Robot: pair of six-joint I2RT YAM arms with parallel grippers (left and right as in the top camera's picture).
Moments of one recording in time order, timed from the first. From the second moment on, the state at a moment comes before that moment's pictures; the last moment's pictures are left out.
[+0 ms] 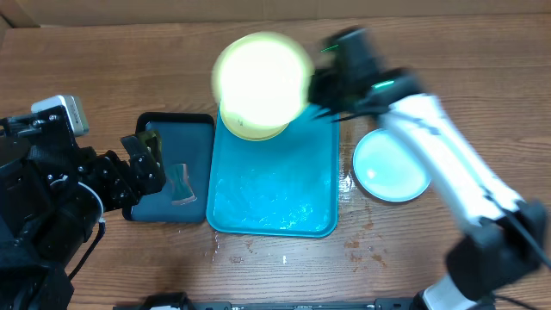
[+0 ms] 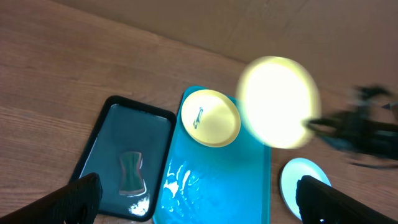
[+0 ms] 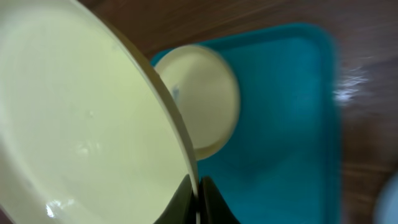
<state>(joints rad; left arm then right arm) 0.07 1.08 1.91 -1.44 0.17 -0.30 0.34 1.75 1.63 -0.82 -0.27 0.65</state>
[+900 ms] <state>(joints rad) 0.07 1.08 1.91 -1.44 0.17 -0.30 -0.09 1.68 1.33 -1.24 -0.08 0.51</state>
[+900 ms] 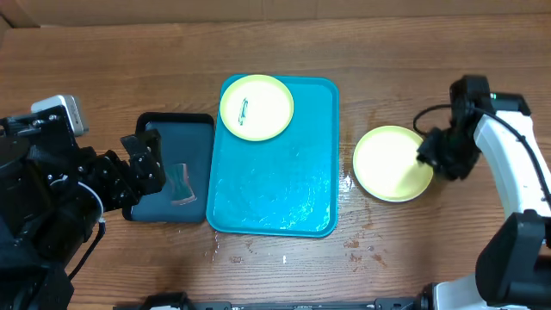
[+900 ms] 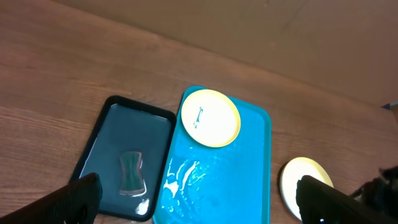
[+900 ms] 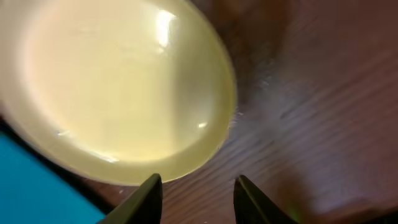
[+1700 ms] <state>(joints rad) 0.07 1.08 1.91 -1.44 0.17 -0.30 0.48 2.05 1.63 -0.38 -0.06 0.26</state>
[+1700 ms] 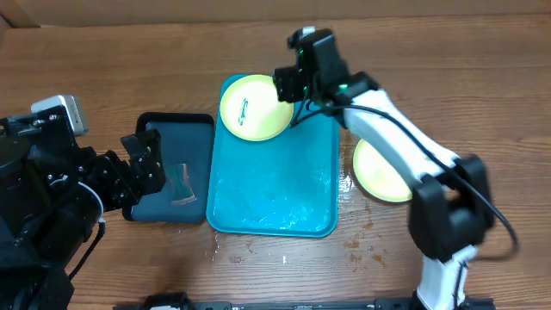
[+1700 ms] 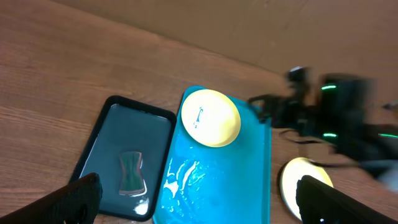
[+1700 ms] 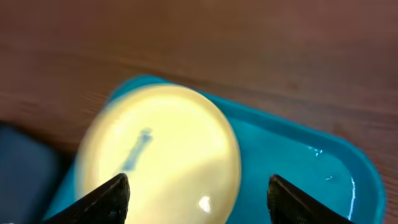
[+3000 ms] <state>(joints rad) 0.07 1.08 1.91 -1.44 0.17 -0.30 0.52 1.83 1.25 -0.62 -0.15 0.70</state>
